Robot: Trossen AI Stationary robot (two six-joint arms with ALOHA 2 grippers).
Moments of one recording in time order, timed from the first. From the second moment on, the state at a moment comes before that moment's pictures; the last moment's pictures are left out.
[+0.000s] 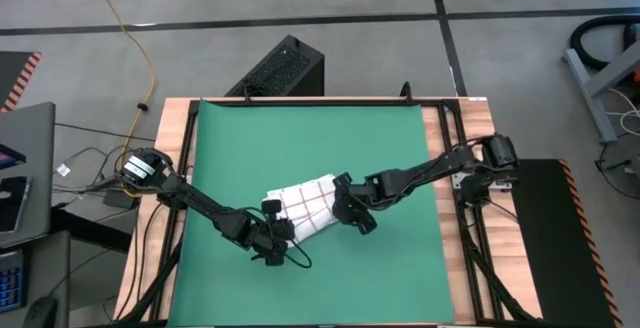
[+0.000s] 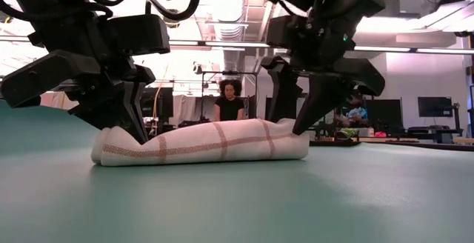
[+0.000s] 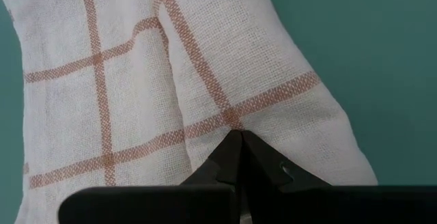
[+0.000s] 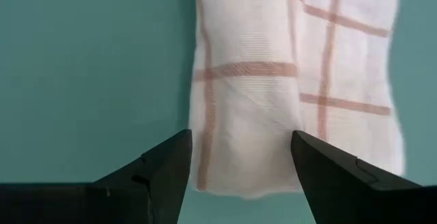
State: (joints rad) left arm -0.46 1.76 0.88 -0.35 -0.40 -0.46; right arm 0.15 1.73 1.07 -0.38 0.11 -0.45
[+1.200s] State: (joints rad) left arm -0.46 1.77 0.88 -0.14 -0.20 -0.49; right arm 0.19 1.86 1.17 -0.66 -0.10 -0.04
